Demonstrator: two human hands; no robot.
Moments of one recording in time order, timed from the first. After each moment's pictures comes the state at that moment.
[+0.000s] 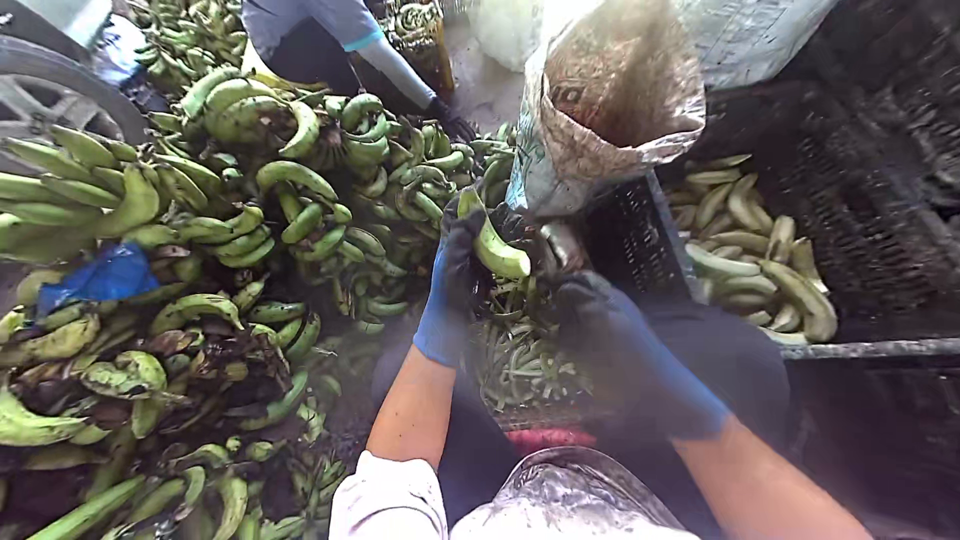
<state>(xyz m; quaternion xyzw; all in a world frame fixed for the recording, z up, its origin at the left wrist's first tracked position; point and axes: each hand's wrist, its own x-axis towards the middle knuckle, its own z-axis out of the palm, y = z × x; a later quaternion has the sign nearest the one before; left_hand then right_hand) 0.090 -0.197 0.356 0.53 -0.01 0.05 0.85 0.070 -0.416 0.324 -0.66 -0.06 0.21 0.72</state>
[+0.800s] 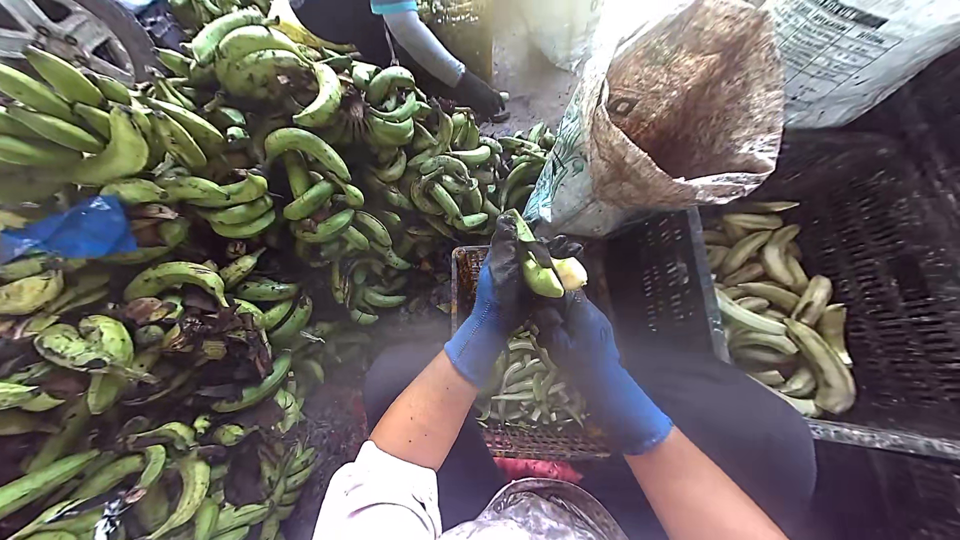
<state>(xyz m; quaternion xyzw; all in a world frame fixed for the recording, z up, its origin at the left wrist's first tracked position) 0.126 -0.229 0.326 0.50 0.09 0.06 0.86 0.103 -0.366 0.302 -0.89 -0.18 -0.01 0.41</state>
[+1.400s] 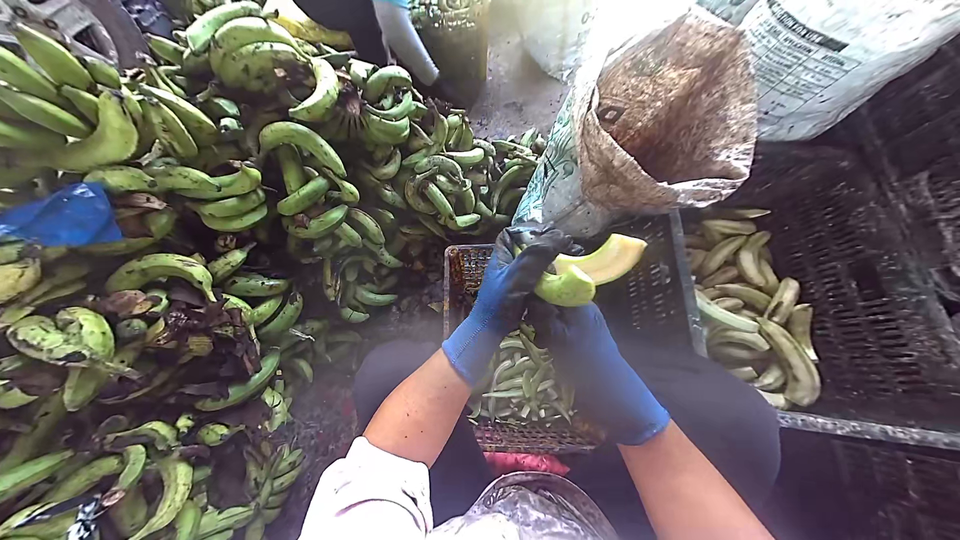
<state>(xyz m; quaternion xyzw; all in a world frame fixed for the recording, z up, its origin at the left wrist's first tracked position) 0.116 -0.239 0.334 0.52 0.02 0.06 0.85 0.111 -0.378 0.305 -0.89 -0.17 0.08 0.41</state>
